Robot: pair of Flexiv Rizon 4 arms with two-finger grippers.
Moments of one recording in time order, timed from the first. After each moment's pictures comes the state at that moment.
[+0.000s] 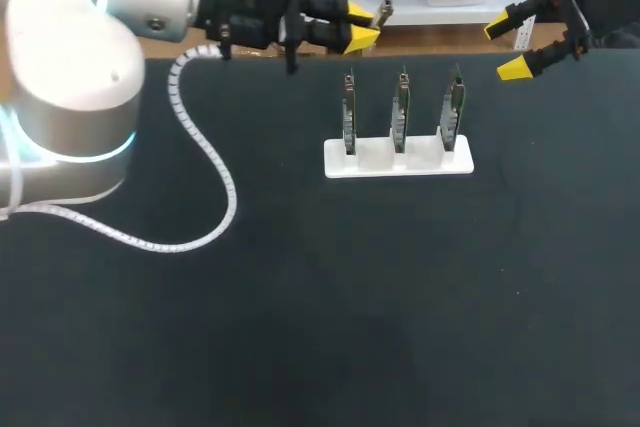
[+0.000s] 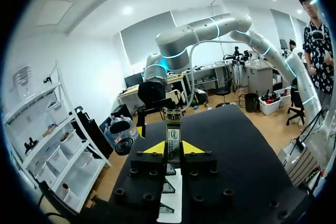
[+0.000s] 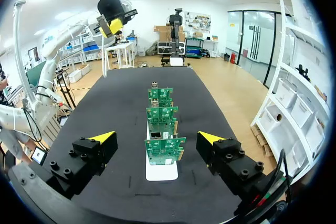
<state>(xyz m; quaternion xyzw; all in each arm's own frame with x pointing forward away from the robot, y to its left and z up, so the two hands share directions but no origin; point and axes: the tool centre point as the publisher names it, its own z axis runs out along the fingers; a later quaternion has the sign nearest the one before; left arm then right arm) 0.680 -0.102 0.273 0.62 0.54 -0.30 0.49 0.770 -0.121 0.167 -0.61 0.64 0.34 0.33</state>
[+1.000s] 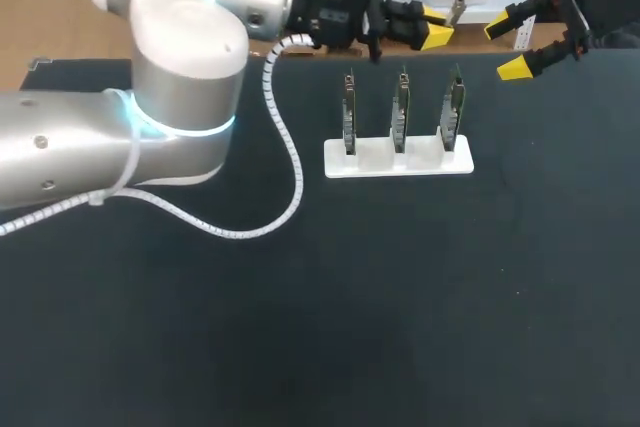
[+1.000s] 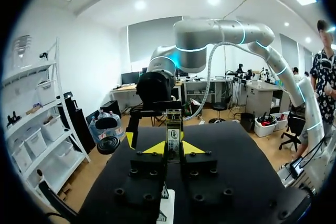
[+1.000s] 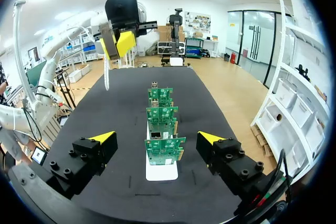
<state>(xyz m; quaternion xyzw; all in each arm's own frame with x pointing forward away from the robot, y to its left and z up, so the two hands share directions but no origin) 0.720 -0.191 0.239 0.57 0.57 -0.38 0.45 0.770 -0.121 0.167 -0.61 0.64 0.34 0.33</state>
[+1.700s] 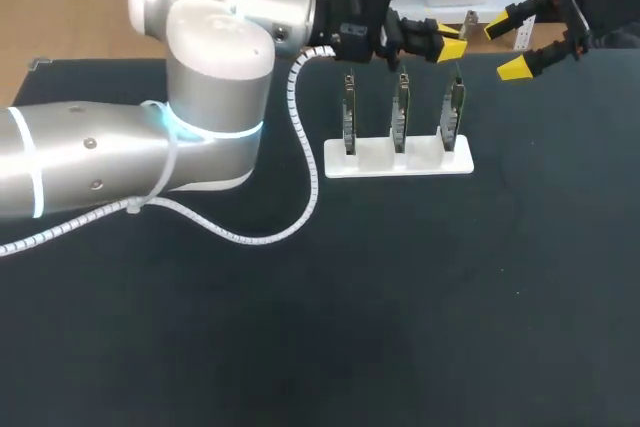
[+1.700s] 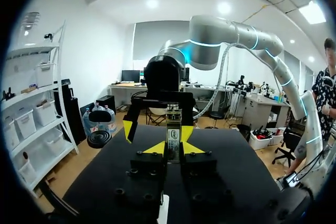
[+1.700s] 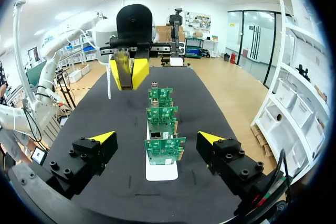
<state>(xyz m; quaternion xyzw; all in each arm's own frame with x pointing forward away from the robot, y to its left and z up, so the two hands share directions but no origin) 0.738 -0.216 0.206 0.53 0.59 -0.43 0.43 0.770 -0.121 0.167 -0.61 0.64 0.34 0.33</state>
